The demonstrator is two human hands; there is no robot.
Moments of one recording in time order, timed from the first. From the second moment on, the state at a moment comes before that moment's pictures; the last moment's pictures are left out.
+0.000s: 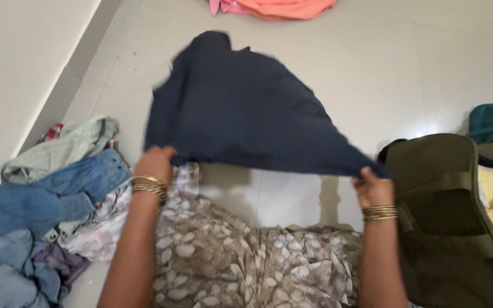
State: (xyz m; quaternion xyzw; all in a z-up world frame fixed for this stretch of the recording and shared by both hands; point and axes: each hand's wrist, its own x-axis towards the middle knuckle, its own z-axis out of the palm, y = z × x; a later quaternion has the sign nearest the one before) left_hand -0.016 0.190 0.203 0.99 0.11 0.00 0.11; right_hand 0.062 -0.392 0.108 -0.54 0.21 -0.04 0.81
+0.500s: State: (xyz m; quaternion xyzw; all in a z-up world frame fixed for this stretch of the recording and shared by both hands) left_hand 0.003 0.095 0.093 0.90 -0.03 -0.44 0.02; right_hand 0.035 -0.379 -0.038 -0.96 0.08 0.17 0.19
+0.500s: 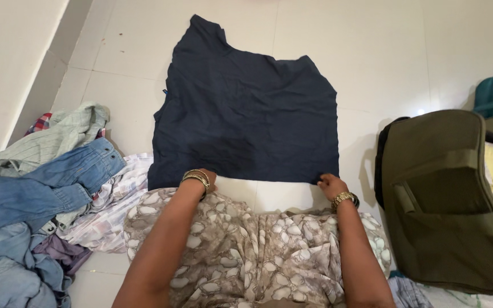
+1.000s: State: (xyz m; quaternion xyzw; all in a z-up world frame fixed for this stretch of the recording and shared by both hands) left_hand 0.016 0.026 0.045 0.95 0.03 -0.31 0.03; right_hand 0.066 -0.349 -0.043 -0.95 0.08 0.30 0.04
